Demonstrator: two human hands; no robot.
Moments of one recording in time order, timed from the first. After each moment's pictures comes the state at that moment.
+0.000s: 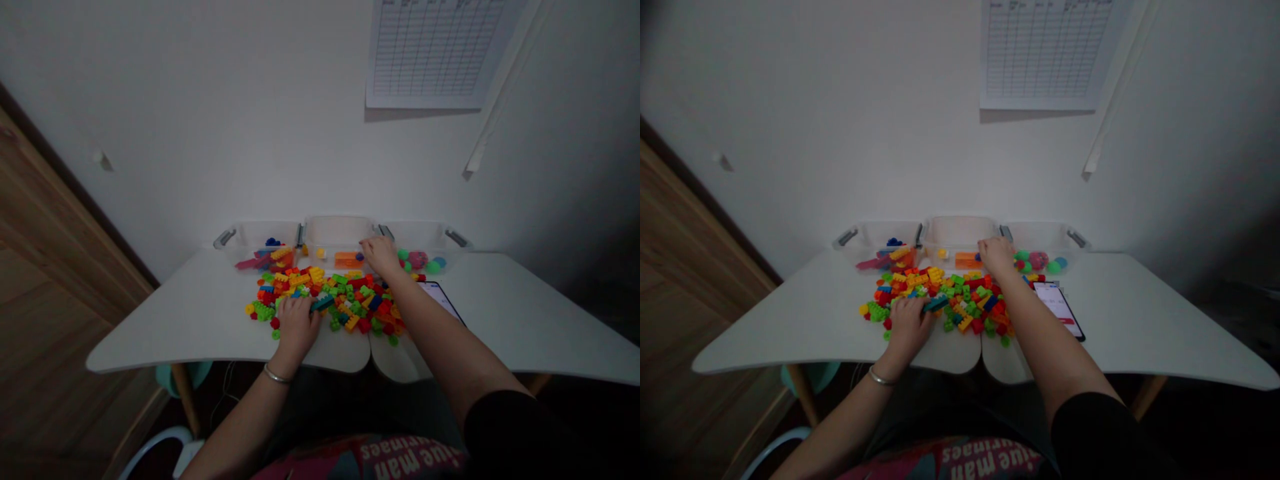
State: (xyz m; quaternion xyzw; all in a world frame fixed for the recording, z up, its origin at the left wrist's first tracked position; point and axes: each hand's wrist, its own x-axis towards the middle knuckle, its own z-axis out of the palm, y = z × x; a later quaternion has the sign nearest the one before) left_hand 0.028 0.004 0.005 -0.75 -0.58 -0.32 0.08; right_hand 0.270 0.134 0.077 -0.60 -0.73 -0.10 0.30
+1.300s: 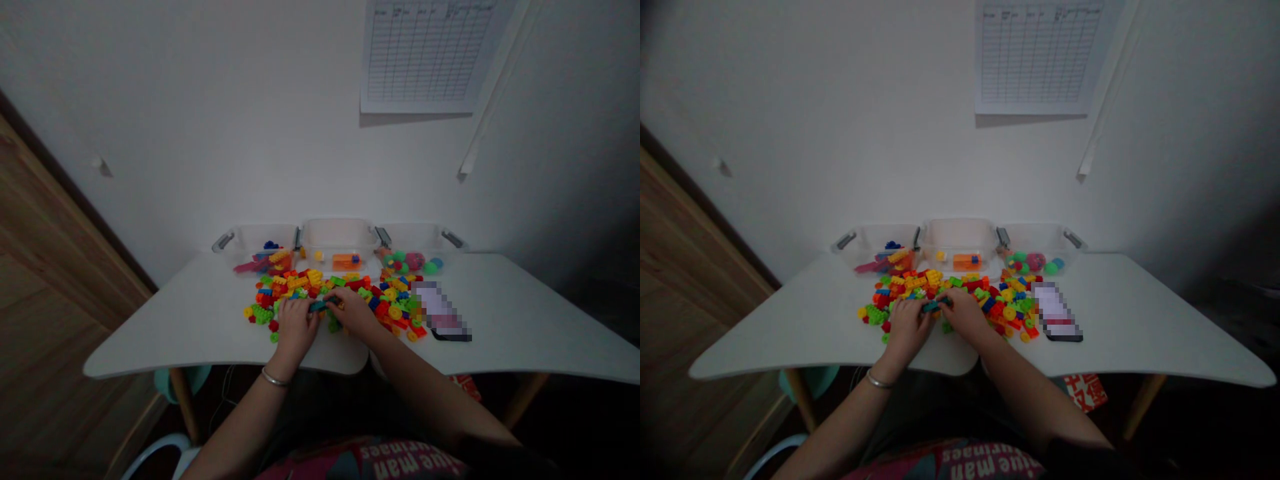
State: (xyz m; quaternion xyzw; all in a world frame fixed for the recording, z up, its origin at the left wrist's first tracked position) left_hand 0.029 0.004 0.008 -0.76 -0.56 -0.33 0.04; right_hand 0.196 0.023 0.033 -0.47 -0.77 0.17 0.39
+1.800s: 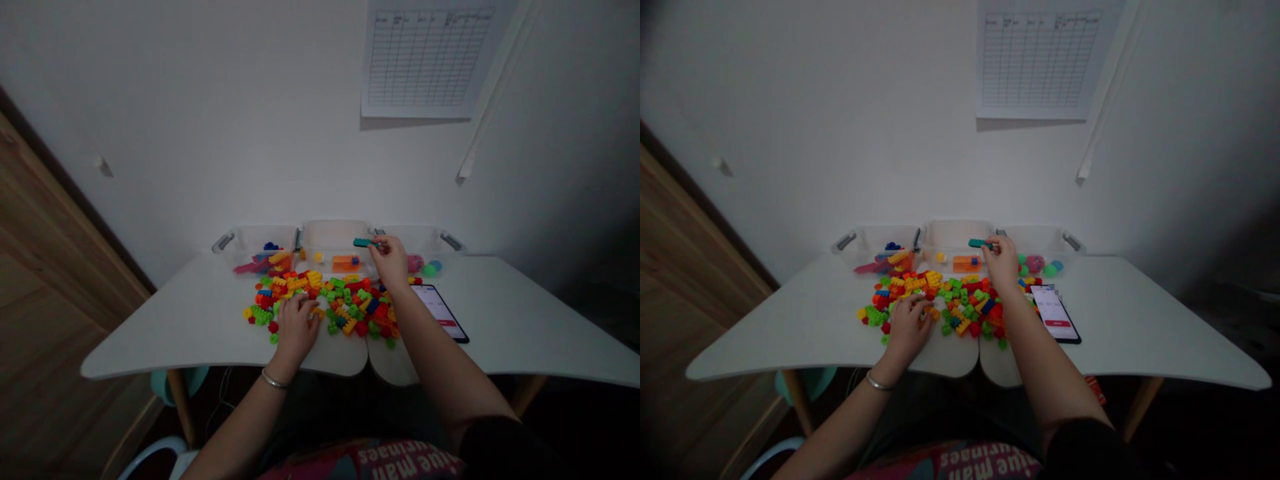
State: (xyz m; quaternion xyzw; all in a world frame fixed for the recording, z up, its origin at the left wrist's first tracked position) left_hand 0.028 0.003 0.005 -0.75 -0.55 -0.36 0.06; right_hand 0.267 0.087 0.091 -0.53 -0.59 0.02 0.61
